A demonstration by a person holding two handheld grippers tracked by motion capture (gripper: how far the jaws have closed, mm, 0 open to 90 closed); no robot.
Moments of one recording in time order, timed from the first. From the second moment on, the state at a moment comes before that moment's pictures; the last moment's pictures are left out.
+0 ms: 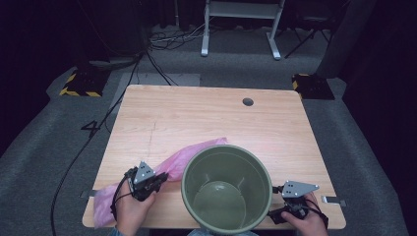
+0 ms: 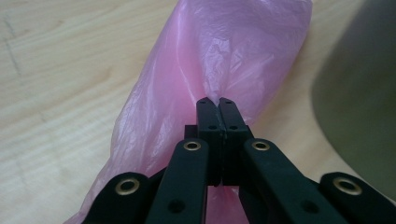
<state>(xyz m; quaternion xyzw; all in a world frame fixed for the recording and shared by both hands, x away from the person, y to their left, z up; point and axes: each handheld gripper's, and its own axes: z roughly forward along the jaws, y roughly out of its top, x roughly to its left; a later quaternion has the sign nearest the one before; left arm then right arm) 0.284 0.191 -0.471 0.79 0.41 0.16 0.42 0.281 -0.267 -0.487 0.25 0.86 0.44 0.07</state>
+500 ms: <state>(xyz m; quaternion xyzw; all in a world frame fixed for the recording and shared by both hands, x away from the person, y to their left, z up) 0.257 0.140 -0.469 0.80 0.35 0.12 0.46 0.254 -0.240 -0.487 0.19 0.88 0.44 0.06</state>
